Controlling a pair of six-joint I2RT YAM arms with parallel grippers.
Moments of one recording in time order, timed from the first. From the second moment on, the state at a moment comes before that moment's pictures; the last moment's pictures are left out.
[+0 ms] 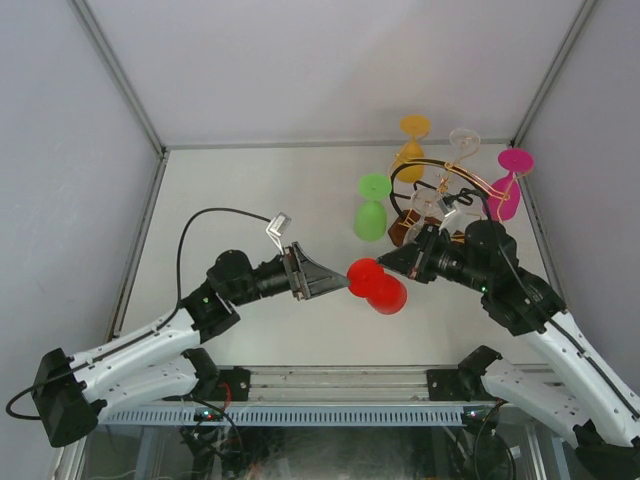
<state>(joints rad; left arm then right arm) -0.88 0.89 0.59 0.31 0.37 -1.12 0.60 0.73 0.95 -0.57 -0.32 0.91</state>
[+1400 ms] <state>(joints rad) -0.89 0.79 0.56 0.23 0.31 -1.02 0.70 0.73 0.96 -0.56 -0.17 0.85</state>
